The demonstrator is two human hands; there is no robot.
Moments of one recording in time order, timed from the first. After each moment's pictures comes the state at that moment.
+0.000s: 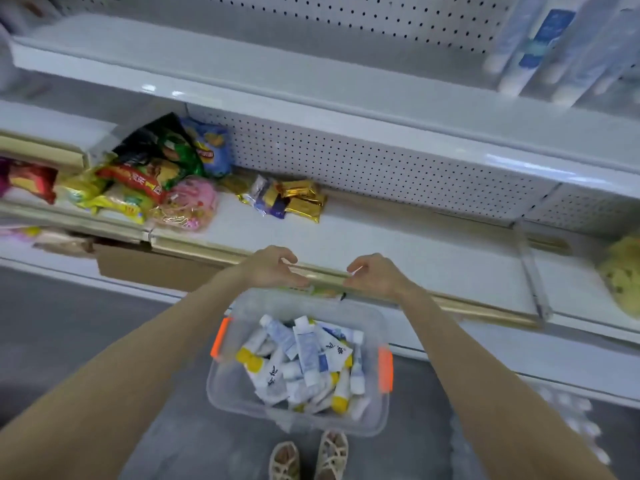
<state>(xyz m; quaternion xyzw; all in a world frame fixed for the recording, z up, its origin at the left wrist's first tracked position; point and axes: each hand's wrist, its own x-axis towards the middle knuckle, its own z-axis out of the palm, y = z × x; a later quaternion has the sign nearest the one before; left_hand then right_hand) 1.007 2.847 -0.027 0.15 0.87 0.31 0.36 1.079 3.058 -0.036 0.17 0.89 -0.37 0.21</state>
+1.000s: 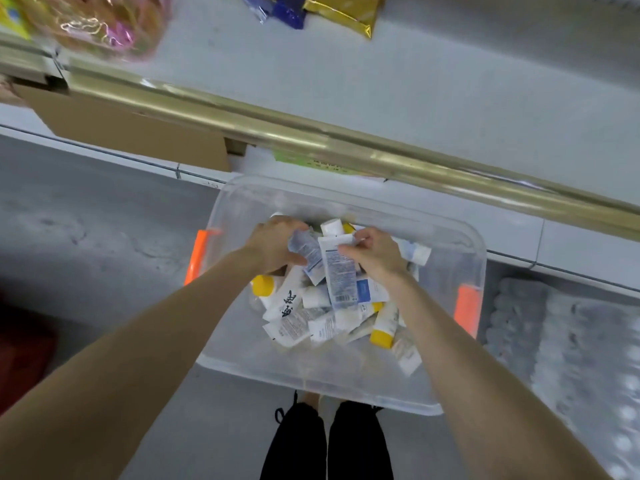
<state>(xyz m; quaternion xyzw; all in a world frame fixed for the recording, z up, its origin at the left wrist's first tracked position) 0.993 2.833 -0.349 0.19 0.89 0.14 0.39 1.068 3.011 -0.342 0.36 0.74 -0.50 0.26</state>
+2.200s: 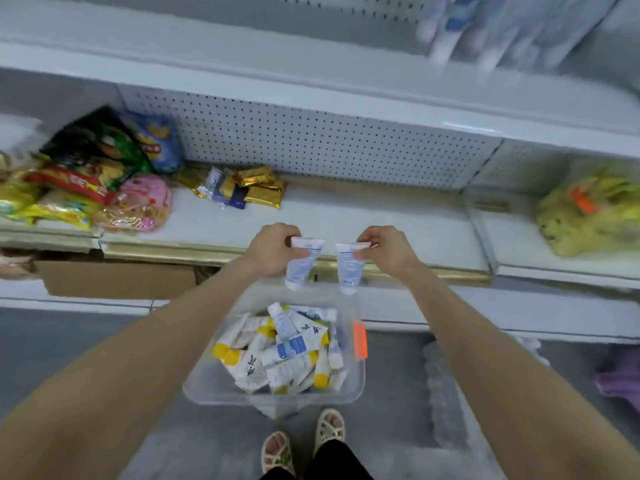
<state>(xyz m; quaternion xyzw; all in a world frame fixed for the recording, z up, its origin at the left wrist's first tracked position) 1.034 2.907 -0.044 0.29 0.87 0.34 0.20 1.139 3.103 -0.023 0.25 0.88 -0.39 0.04</state>
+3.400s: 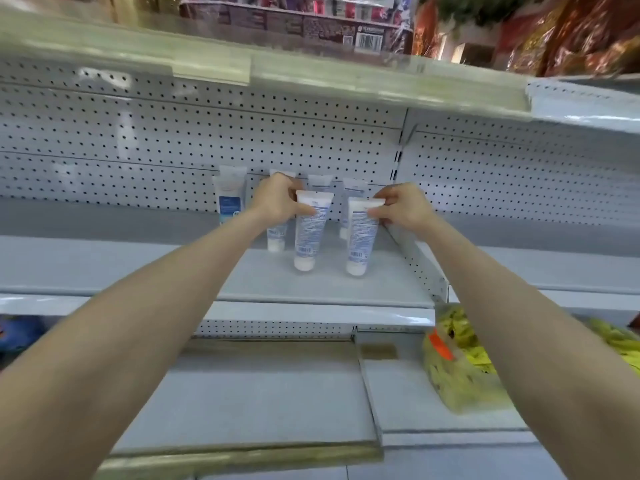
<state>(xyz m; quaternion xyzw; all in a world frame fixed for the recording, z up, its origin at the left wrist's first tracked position) 1.028 3.333 0.255 0.37 0.83 0.42 -0.03 1.155 3.521 0.269 0.18 0.88 -0.38 -0.23</state>
